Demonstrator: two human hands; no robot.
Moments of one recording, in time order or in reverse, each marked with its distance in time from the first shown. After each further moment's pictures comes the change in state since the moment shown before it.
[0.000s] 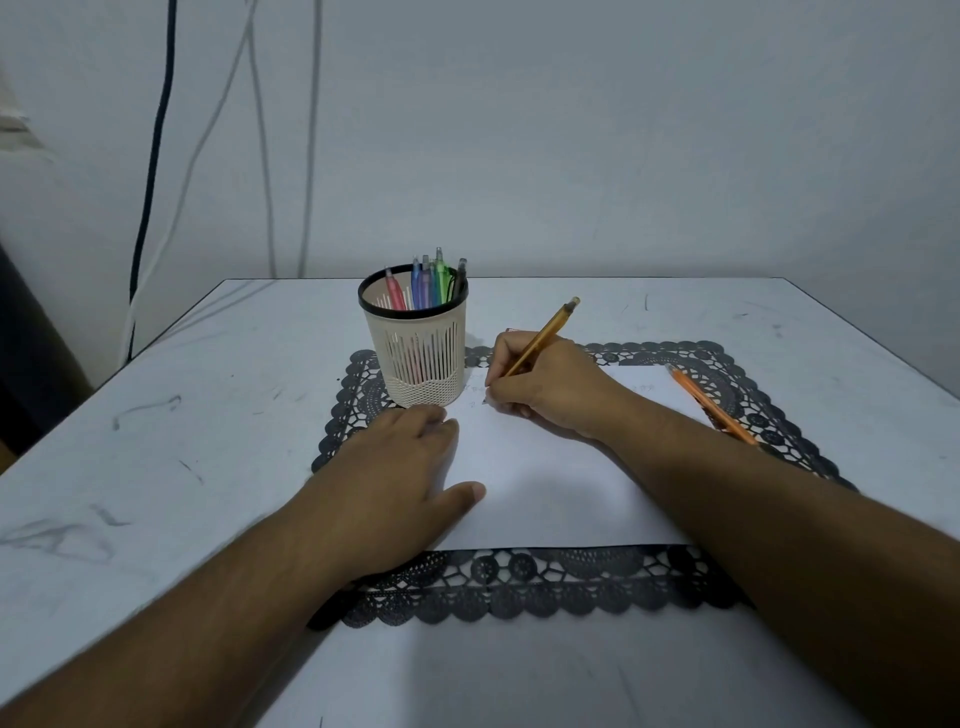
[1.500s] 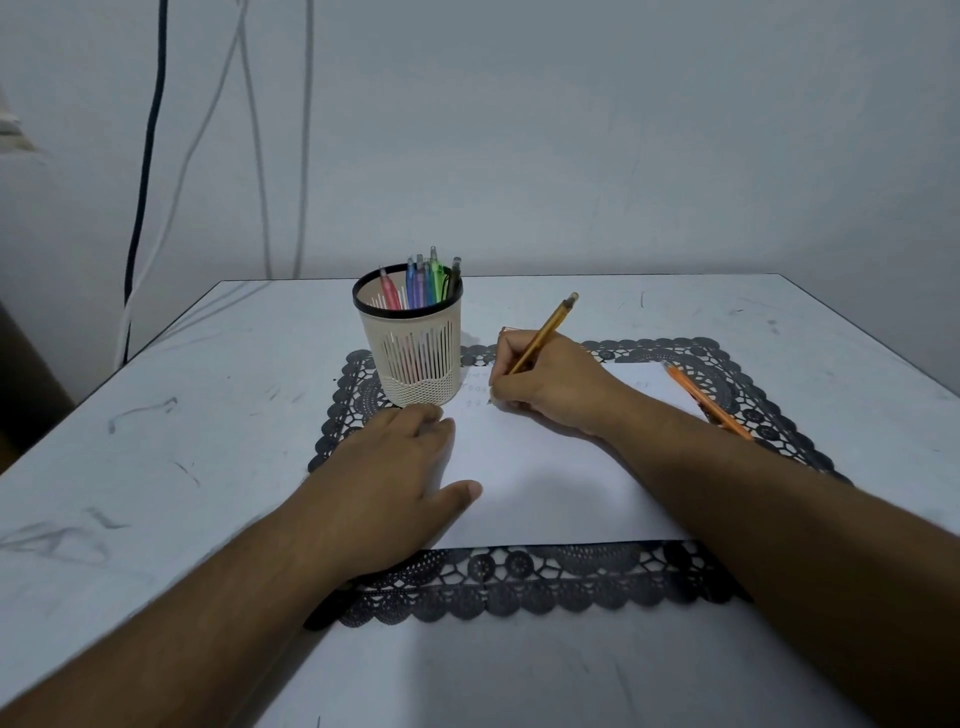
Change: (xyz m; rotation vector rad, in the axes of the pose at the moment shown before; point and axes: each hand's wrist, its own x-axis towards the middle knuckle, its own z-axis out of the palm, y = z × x) left_hand -0.001 0.001 0.000 -0.015 0.011 0.001; right_hand 0.002 0.004 -0.005 -0.017 0.031 0.004
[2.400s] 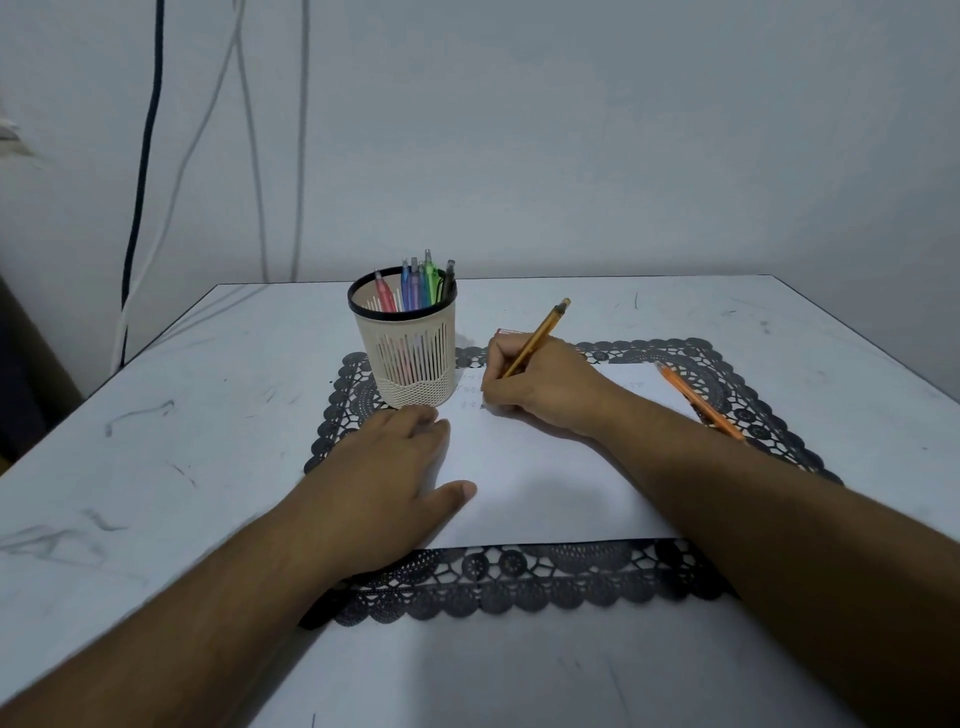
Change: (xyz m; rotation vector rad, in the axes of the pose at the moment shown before) left_hand 0.001 -0.003 0.004 -0.015 0.024 0.011; right_hand -0.004 -0.003 0.003 0.051 -0.044 -0.007
